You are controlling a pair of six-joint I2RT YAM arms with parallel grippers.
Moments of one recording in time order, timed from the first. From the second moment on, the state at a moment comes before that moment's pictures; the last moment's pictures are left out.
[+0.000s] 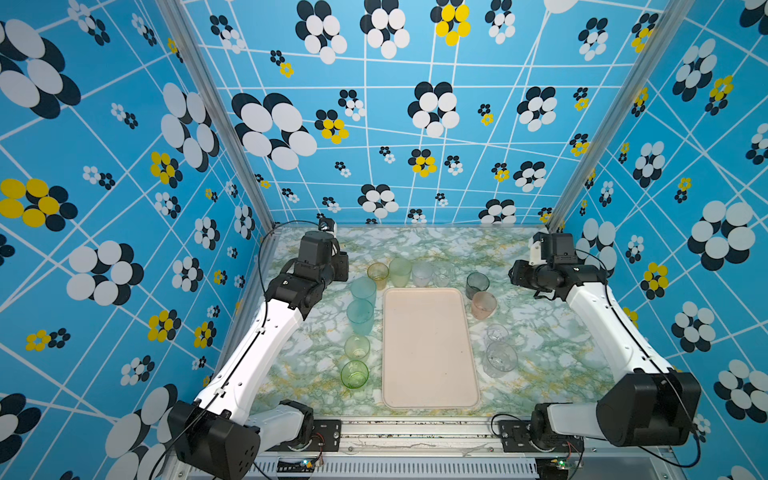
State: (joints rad) left arm -0.32 1.23 1.22 -0.60 -0.18 -0.14; right arm 0.05 1.38 1.20 -0.78 -0.04 0.24
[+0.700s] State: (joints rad) left arm -0.32 1.27 1.30 -0.69 -0.14 -0.11; right arm 0.10 1.25 1.00 -1.09 -0.08 0.30
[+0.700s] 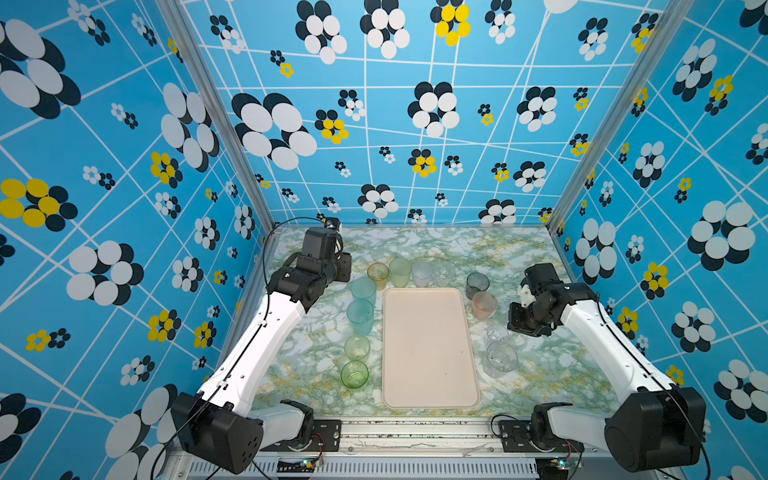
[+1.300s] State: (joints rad) left arm -0.32 1.28 1.30 -0.71 -0.13 -0.10; right arm 0.10 1.33 0.94 -1.01 -0.09 0.36
